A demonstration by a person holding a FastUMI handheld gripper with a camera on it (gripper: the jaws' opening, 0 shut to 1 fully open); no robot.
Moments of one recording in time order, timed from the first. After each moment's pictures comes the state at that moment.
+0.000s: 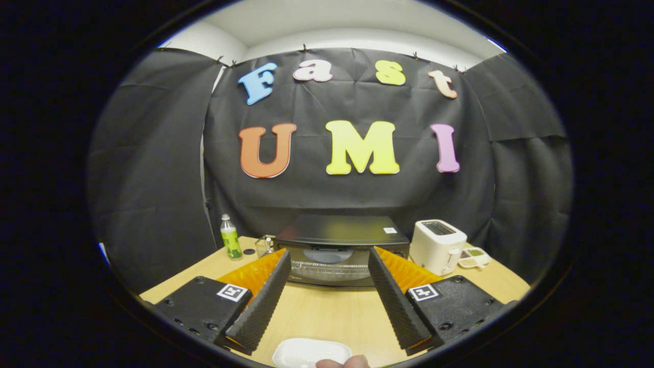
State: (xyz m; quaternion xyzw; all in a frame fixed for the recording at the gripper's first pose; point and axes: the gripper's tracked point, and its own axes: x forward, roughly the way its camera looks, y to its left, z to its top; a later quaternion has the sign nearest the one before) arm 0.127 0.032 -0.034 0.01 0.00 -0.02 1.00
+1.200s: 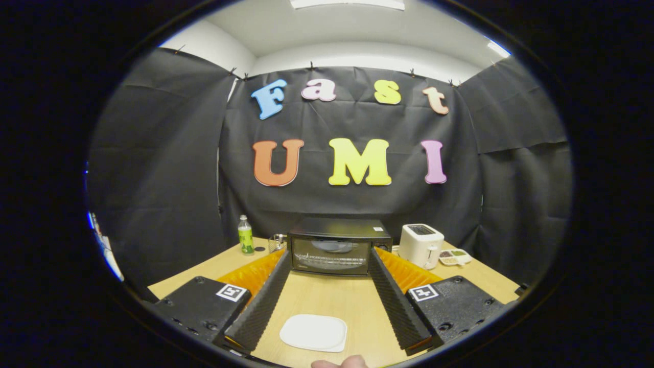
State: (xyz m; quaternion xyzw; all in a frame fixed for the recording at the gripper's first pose) arm 0.013 0.049 -0.046 0.01 -0.01 0.00 1.00
